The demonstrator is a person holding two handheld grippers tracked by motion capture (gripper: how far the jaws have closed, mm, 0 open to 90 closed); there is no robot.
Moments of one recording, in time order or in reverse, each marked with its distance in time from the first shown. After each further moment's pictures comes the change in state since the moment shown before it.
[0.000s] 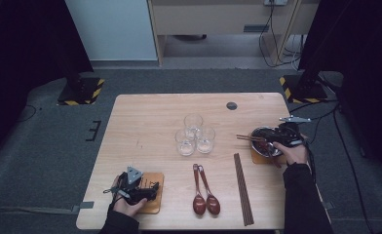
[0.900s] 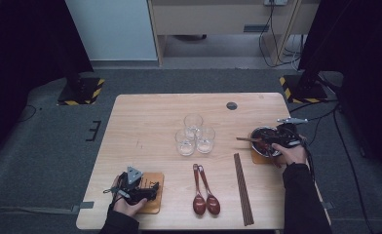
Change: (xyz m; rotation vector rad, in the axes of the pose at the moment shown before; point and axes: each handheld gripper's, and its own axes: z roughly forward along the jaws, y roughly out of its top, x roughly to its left) left arm 0.000 0.000 0.000 0.000 0.000 0.001; right arm 0.000 -0.004 0.007 0.049 -0.013 -0.009
